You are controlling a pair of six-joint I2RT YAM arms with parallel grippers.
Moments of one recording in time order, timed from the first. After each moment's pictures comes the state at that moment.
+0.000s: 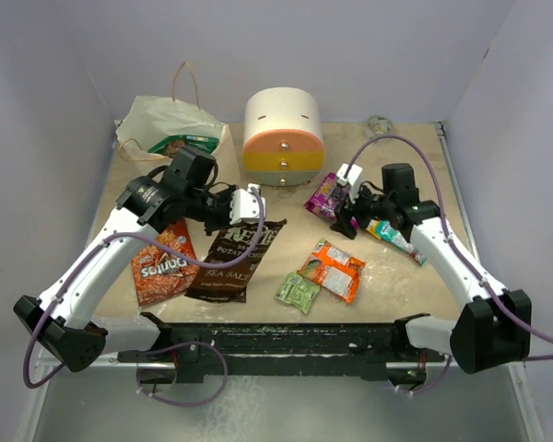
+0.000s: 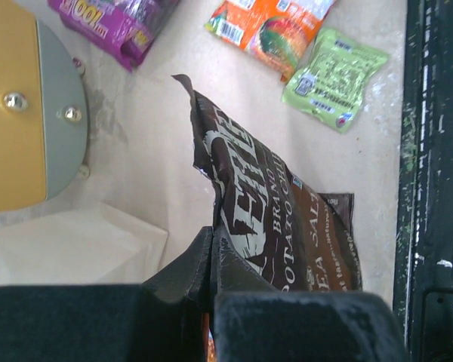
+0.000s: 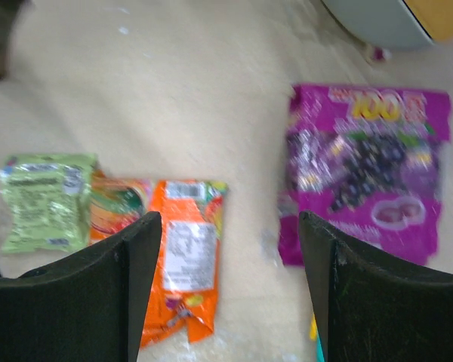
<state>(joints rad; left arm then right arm) -0.59 1.25 1.43 -1.06 0.47 0.88 0.22 1.21 0.92 -0.47 -0.58 -0.54</state>
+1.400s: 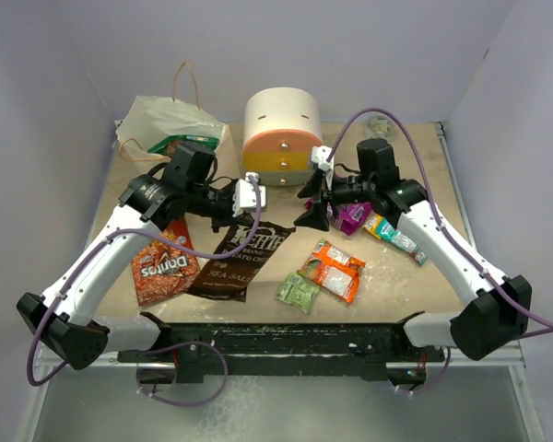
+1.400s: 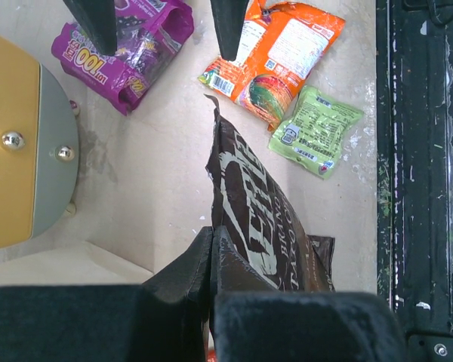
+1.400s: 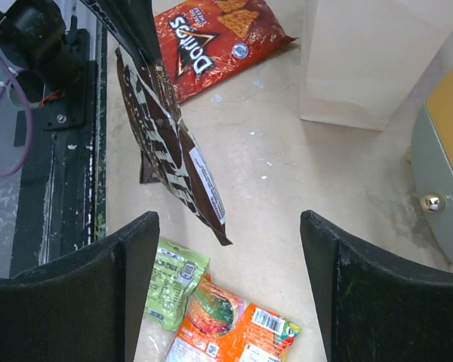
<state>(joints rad) -0.56 1.28 1.42 -0.96 0.63 0.78 0.45 1.33 1.21 -0.46 -0.92 -0.41</state>
